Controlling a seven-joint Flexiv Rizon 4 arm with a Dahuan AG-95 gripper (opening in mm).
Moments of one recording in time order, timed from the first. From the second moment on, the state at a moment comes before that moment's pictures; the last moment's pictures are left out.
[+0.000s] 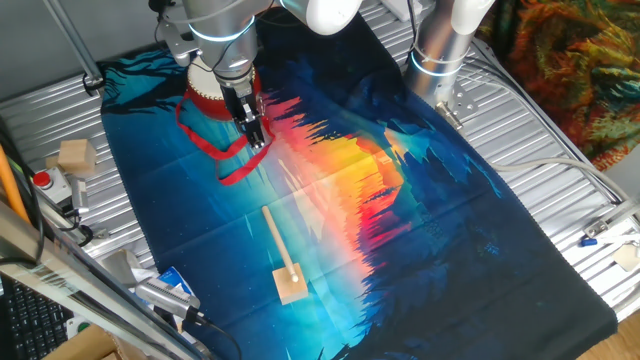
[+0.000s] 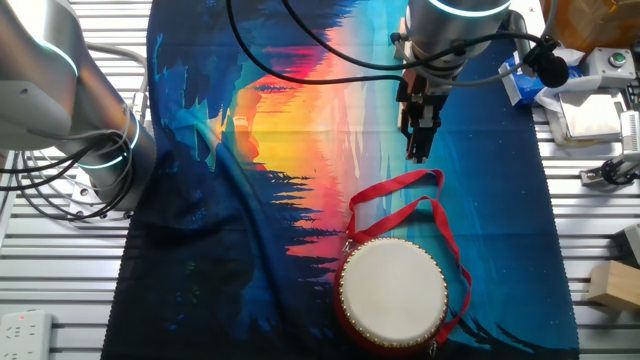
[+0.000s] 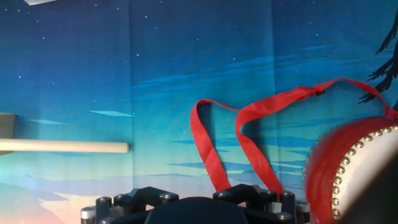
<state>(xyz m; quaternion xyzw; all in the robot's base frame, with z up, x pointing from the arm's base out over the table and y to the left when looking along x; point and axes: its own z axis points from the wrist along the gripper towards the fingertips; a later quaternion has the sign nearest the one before) 0.500 0.000 0.170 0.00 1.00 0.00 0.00</state>
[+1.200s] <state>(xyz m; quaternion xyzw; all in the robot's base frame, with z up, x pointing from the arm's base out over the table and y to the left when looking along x) 0.501 0.002 0.177 -0.27 0.96 -0.05 -0.01</state>
